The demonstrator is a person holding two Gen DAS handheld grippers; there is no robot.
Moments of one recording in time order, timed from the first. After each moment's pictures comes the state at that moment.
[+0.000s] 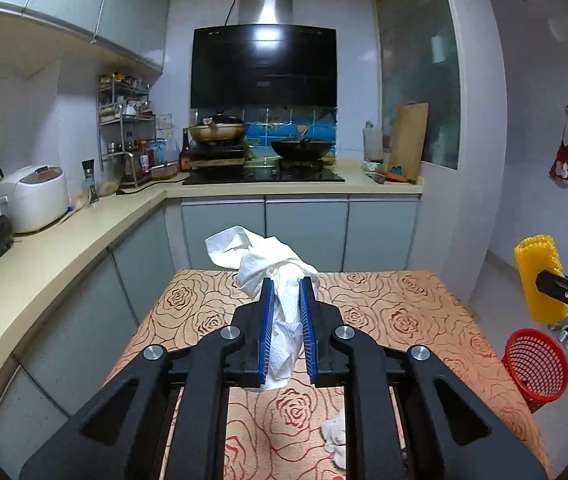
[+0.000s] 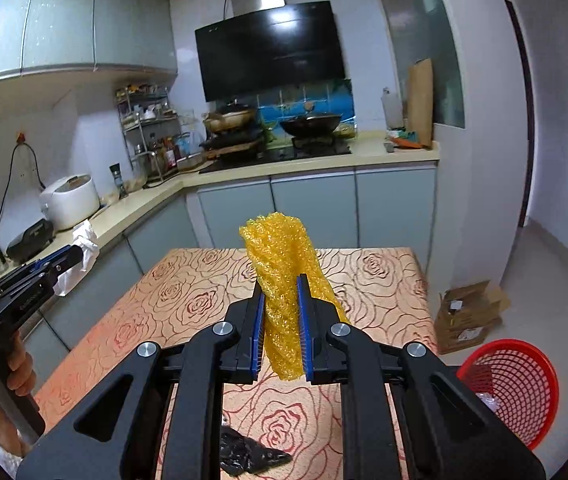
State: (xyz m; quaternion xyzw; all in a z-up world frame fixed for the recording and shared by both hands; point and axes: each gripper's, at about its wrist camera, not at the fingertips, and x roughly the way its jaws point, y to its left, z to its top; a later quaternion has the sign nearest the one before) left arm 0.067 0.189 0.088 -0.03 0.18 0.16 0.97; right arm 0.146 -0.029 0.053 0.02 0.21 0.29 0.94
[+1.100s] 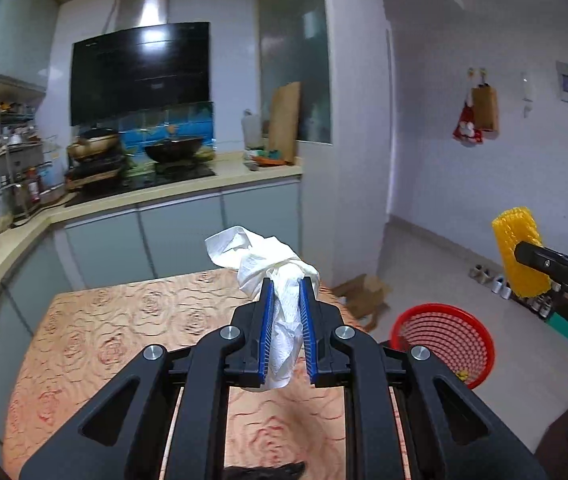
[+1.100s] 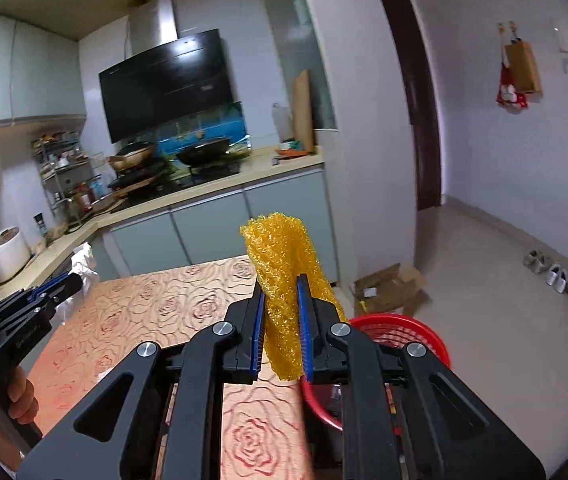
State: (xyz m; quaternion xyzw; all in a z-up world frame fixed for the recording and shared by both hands) left arm 0.122 0.021 0.066 0.02 0.20 -0.03 0.98; right arm 0.132 -0.190 0.039 0.08 0.20 0.13 0.97
